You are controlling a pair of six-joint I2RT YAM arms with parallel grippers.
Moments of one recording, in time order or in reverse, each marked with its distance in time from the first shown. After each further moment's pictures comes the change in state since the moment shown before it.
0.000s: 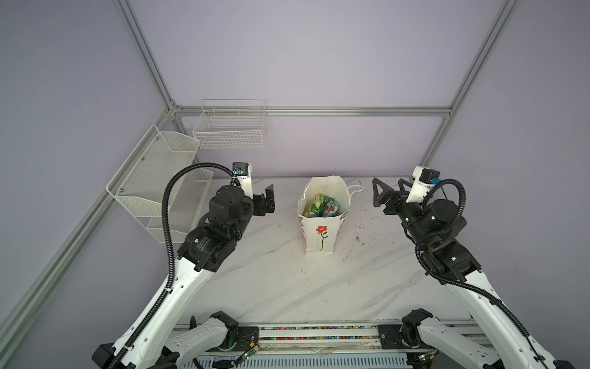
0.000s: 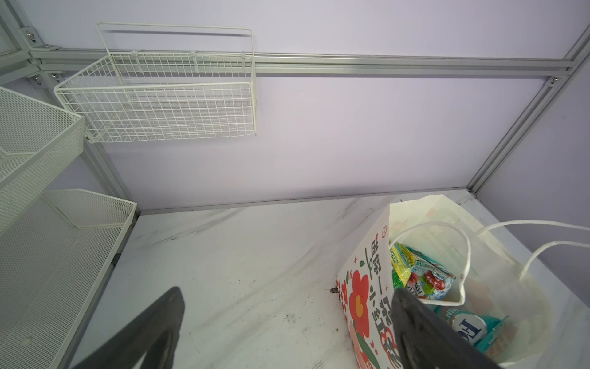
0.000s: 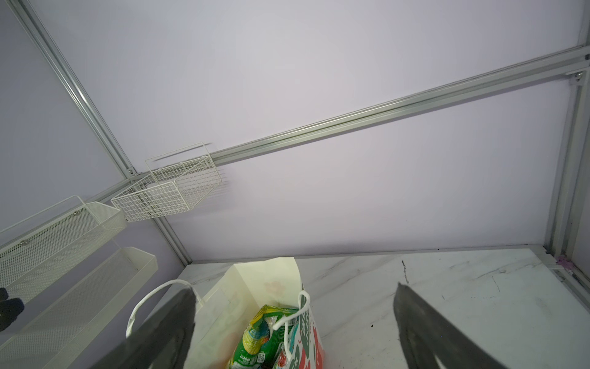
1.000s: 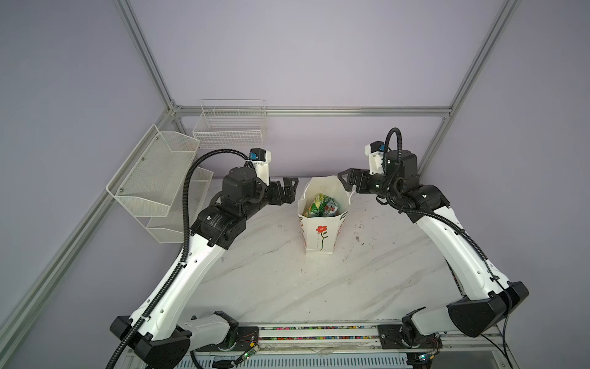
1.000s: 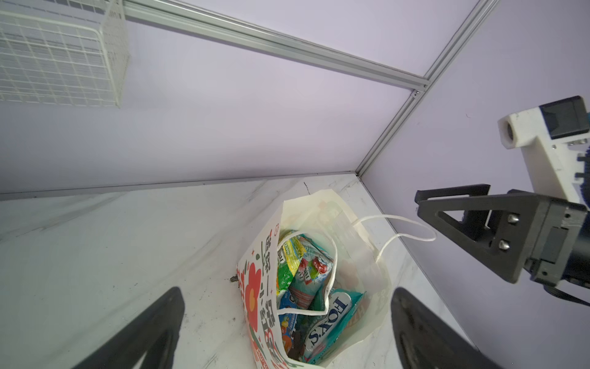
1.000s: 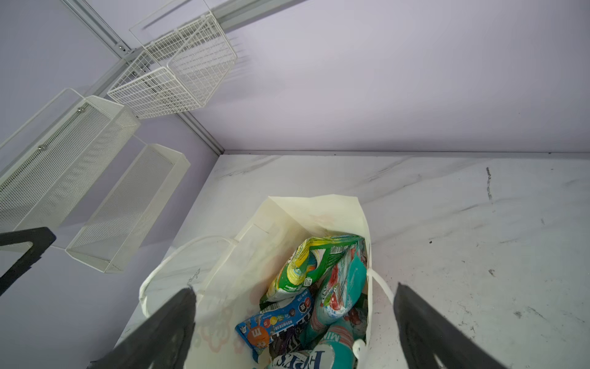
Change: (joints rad) left arm 0.000 0.185 0.229 -0.062 0.343 -0.215; right arm 0.000 0.523 0.608 -0.539 -0.319 0.071
